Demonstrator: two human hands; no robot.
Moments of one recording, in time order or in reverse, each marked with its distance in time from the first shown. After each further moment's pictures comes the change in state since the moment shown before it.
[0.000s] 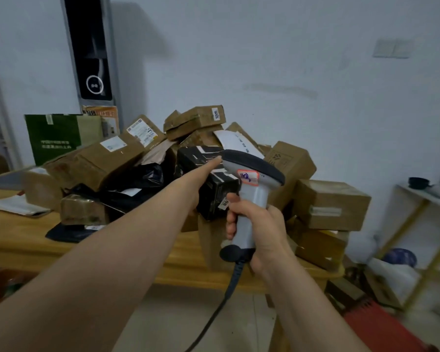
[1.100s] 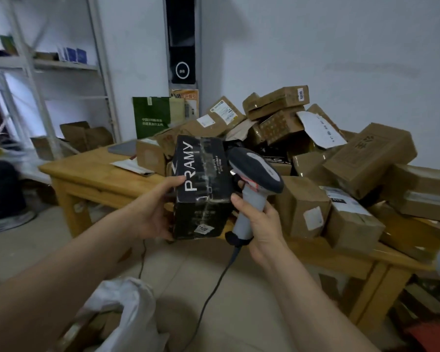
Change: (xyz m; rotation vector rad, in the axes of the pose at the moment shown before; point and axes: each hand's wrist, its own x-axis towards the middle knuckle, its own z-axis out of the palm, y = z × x) left_hand -0.134 -0.106 -0.235 -0.125 0.041 0.053; right_hand -0.030 0.121 0.083 -0.047 -0.130 0.045
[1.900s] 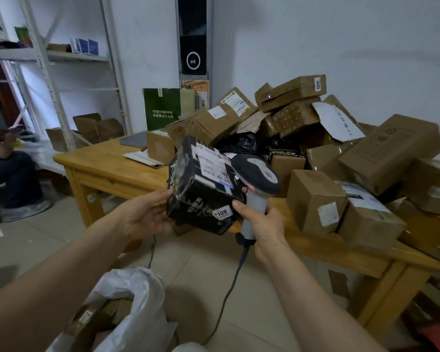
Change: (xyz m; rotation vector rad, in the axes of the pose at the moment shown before) left_hand 0.003 -0.019 -0.042 -0.223 0.067 0.034; right_hand 0.010 0.025 0.001 -0.123 0.076 0.060
